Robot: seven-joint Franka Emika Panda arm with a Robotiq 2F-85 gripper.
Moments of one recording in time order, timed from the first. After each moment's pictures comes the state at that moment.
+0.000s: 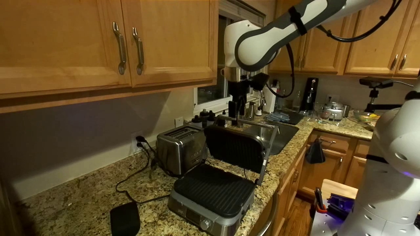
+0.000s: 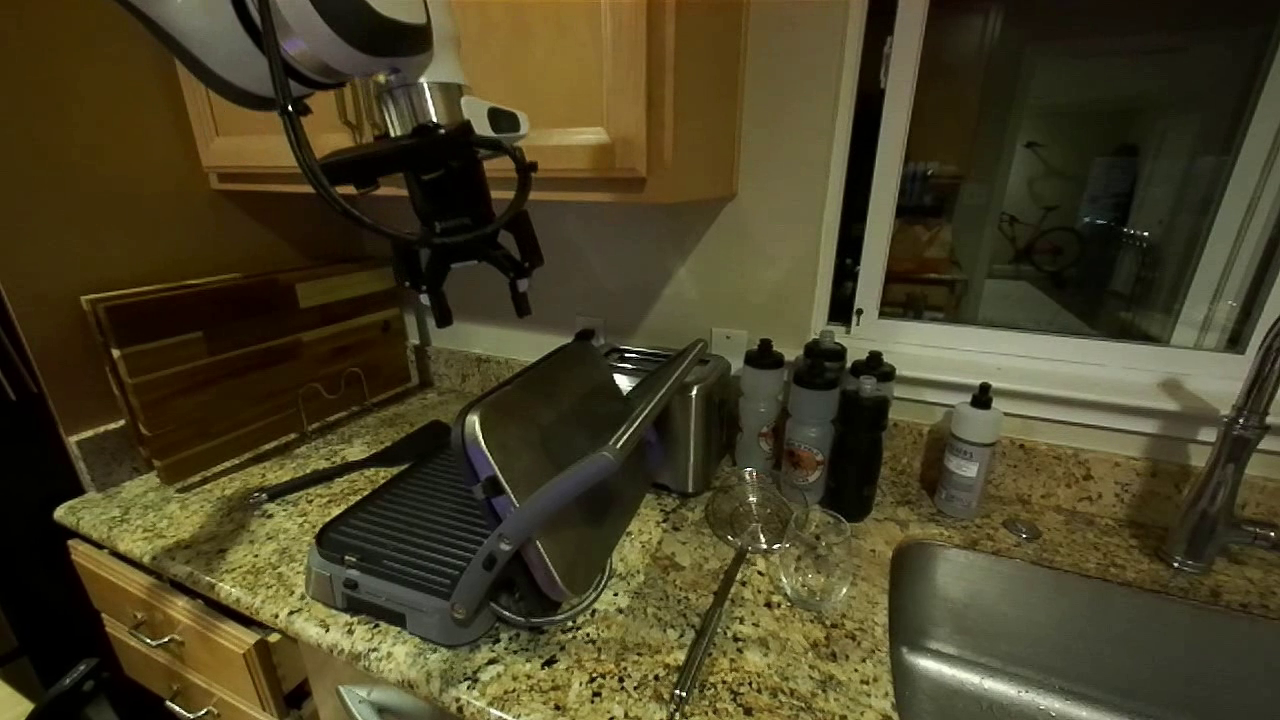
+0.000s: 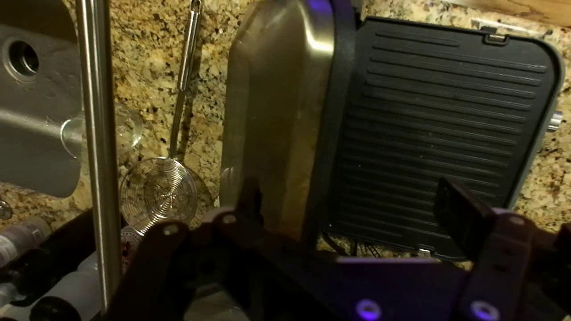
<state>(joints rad) -0.03 -0.29 -0.02 -2.39 -0.22 2.13 -0.12</state>
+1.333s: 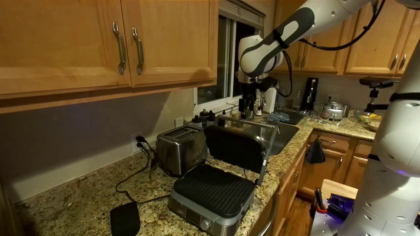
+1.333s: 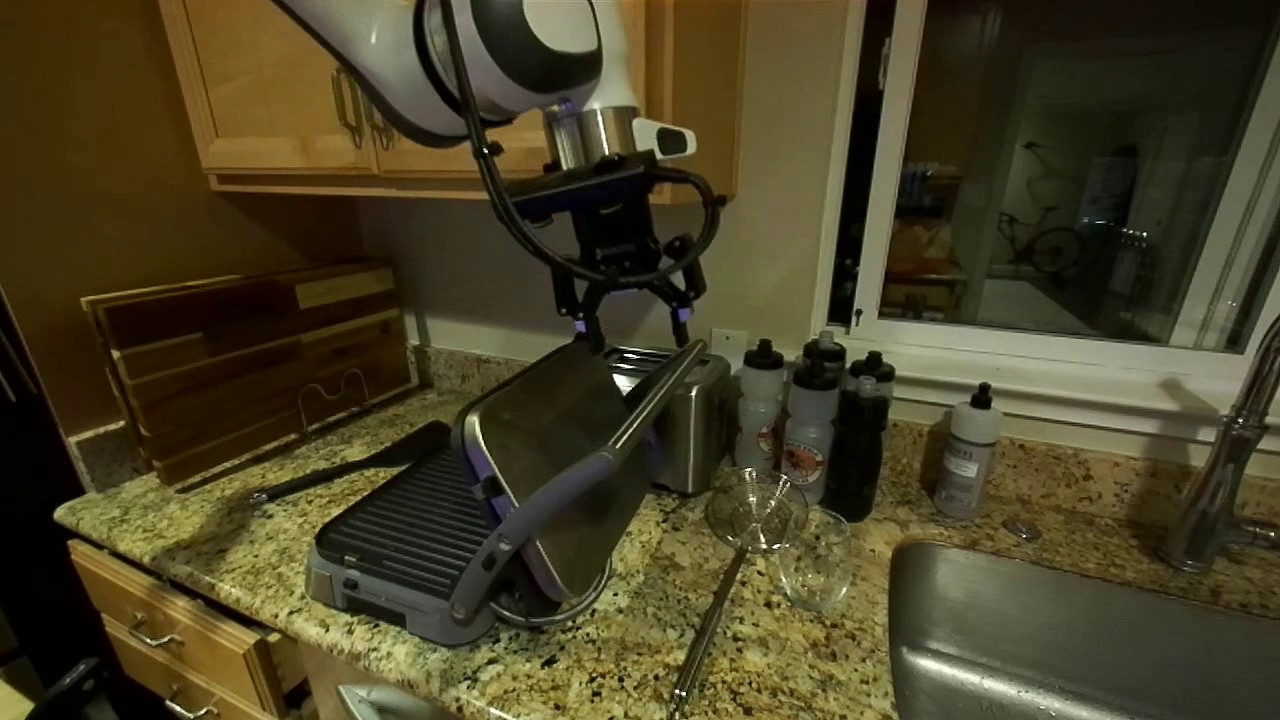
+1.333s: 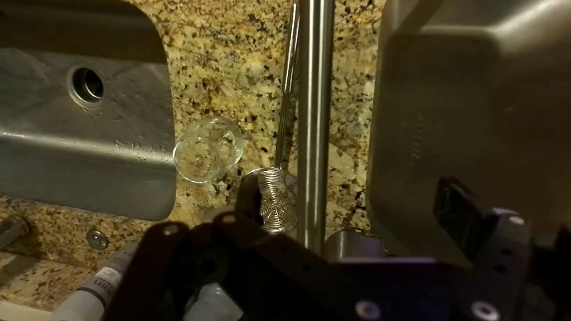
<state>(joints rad) -0.16 -0.08 -0.20 -2.24 -0.25 2.27 -0.27</state>
